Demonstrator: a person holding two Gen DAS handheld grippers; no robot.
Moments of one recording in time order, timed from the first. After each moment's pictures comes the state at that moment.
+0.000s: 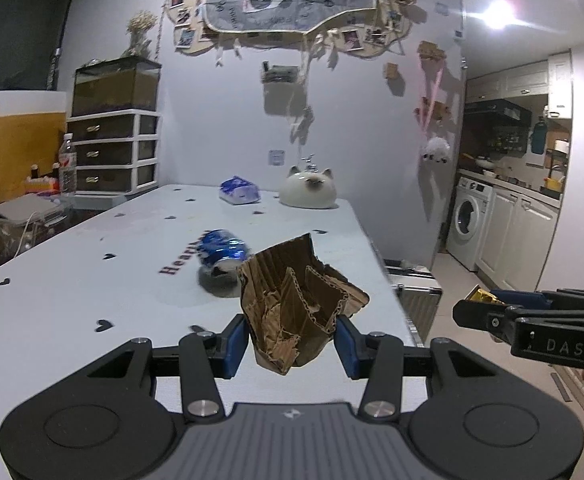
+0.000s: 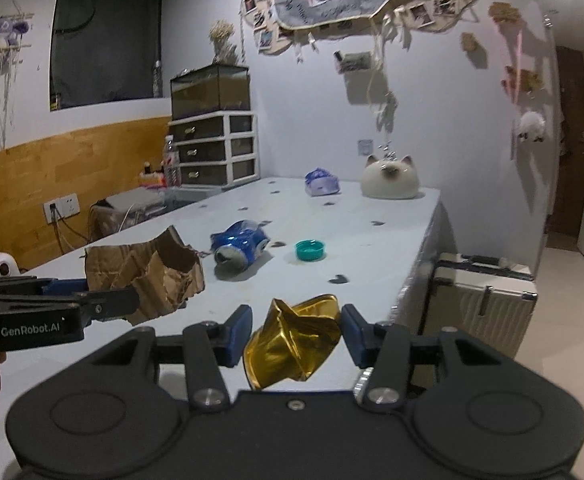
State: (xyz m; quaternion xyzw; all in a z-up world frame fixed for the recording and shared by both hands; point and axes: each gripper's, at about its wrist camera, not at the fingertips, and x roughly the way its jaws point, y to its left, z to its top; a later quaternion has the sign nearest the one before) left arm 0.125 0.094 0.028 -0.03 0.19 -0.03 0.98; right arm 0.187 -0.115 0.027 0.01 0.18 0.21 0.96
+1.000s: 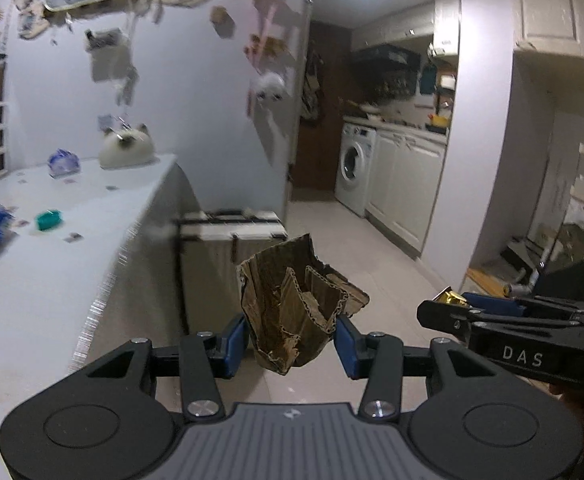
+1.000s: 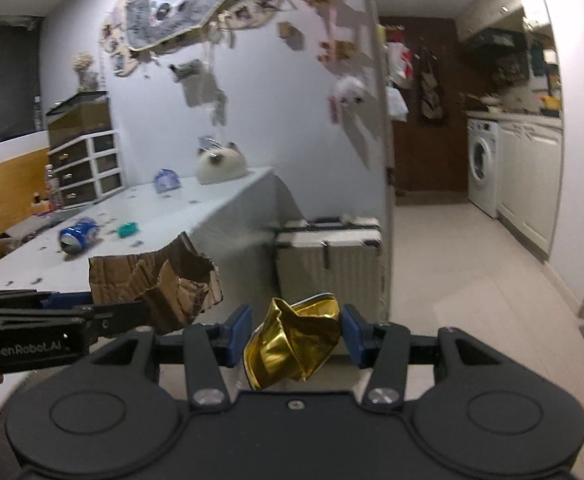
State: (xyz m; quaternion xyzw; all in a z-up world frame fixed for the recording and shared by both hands) left arm 0.131 -0.168 -0.028 0.01 0.24 -0.18 0.95; right arm 0.126 -0.361 -0.040 0.07 0.21 0.05 0.97
